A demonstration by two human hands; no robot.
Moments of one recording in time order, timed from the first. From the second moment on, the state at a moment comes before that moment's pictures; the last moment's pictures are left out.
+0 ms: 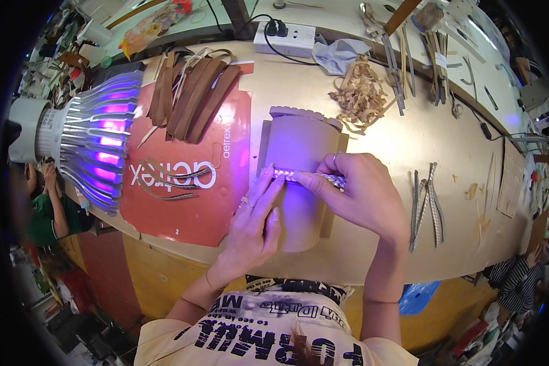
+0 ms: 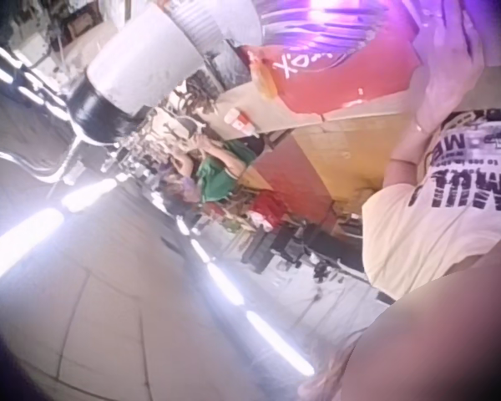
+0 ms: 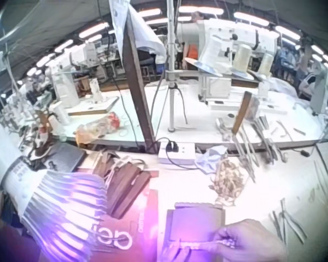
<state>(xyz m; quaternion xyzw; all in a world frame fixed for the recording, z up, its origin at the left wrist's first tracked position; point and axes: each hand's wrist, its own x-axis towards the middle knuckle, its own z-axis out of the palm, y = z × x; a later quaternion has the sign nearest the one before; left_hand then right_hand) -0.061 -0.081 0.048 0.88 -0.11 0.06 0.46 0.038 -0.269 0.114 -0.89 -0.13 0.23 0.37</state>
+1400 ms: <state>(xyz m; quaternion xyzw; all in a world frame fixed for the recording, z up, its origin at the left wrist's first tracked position) -0.056 -0.083 0.067 0.93 -0.14 -0.06 0.33 0.011 -0.291 0.047 -0.75 0.03 0.24 0.62</state>
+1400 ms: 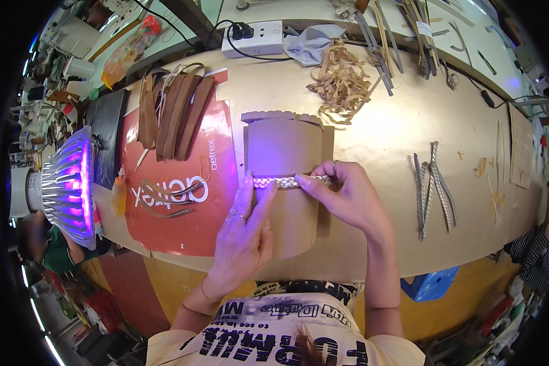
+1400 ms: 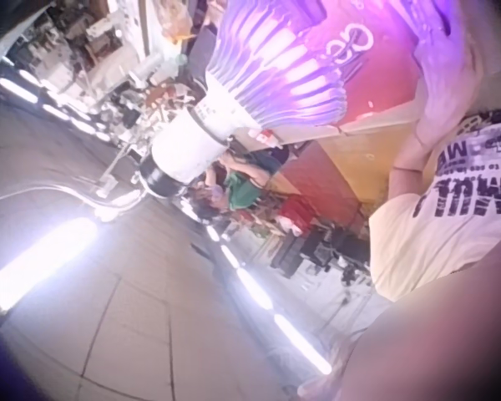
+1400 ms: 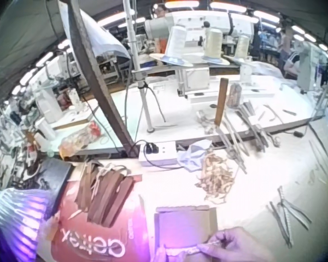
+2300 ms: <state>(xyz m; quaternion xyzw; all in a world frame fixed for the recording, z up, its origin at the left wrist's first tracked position) -0.046 -0.108 0.094 0.97 -0.14 -0.13 0.18 -0.008 -0.300 0.043 -0.77 0.00 0.06 0.63</state>
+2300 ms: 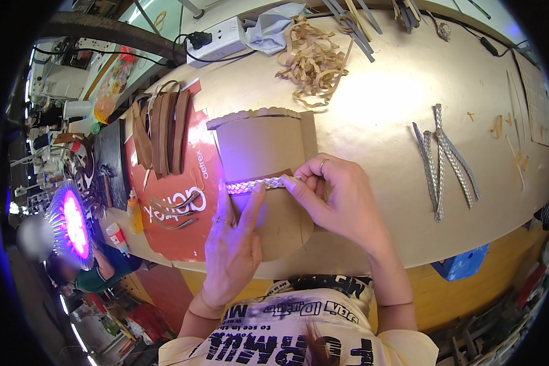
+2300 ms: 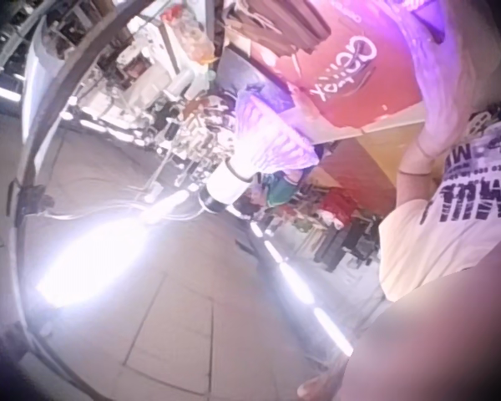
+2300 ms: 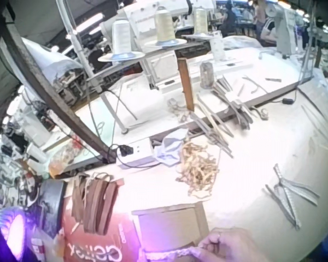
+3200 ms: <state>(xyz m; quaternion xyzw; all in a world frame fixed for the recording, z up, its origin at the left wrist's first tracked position) -0.049 -0.101 0.079 0.97 -0.14 0.00 0.20 -0.007 -0.306 -0.013 -0.60 0.14 0.31 0.73</state>
